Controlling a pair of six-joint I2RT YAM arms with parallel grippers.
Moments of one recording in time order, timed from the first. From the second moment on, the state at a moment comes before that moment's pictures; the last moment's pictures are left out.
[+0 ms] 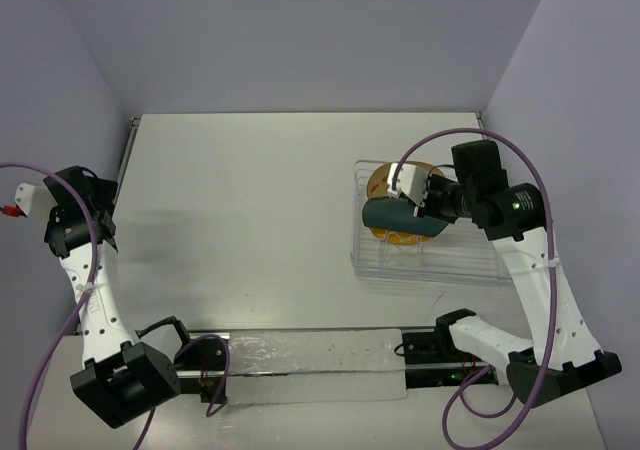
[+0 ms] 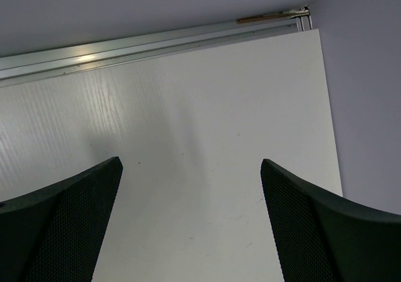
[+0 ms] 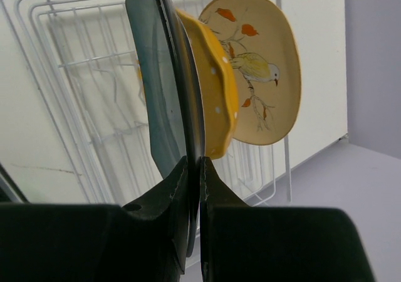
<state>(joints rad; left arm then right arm) 0.44 1.00 1.00 -0.63 -0.31 -0.89 0.27 1.03 1.40 -1.18 -0.23 -1.03</state>
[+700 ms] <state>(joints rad) 0.44 1.05 0.95 -0.63 -0.30 -0.89 0.20 1.02 1.28 -1.20 -0.27 -1.08</state>
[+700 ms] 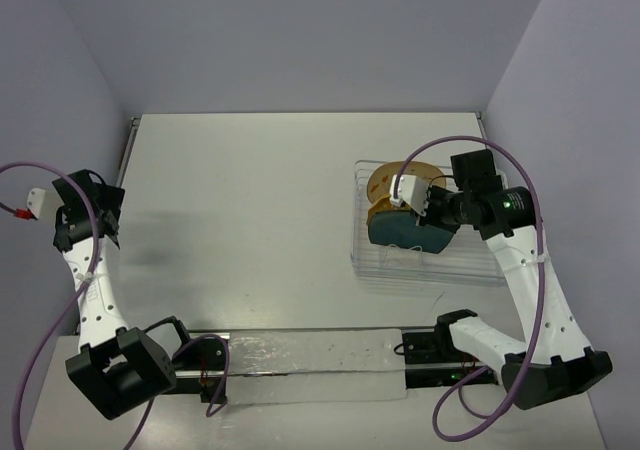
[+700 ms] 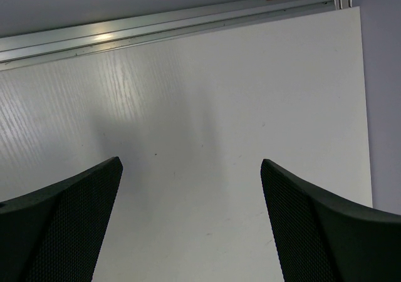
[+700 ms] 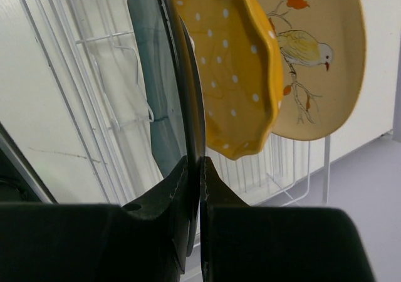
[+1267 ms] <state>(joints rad) 0.44 1.03 0.95 -0.62 -0.28 -0.87 0.10 1.07 1.14 -1.15 -0.43 -1.24</state>
